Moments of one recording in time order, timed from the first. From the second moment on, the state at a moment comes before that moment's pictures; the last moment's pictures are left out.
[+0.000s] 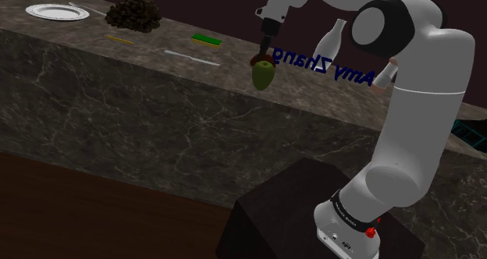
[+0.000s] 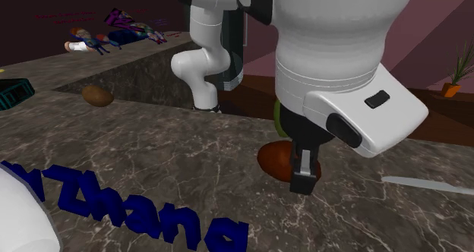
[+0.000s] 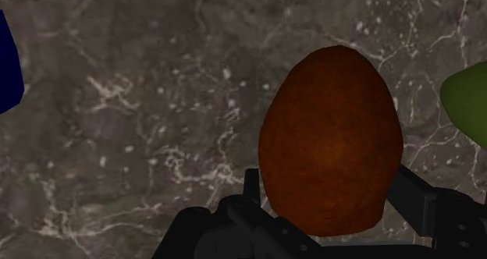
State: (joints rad) arm 0.01 0.43 -0.28 -1.38 0.33 1.54 -1.04
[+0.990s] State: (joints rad) arm -0.02 0.46 -0.28 -1.14 0.34 1.33 -1.00
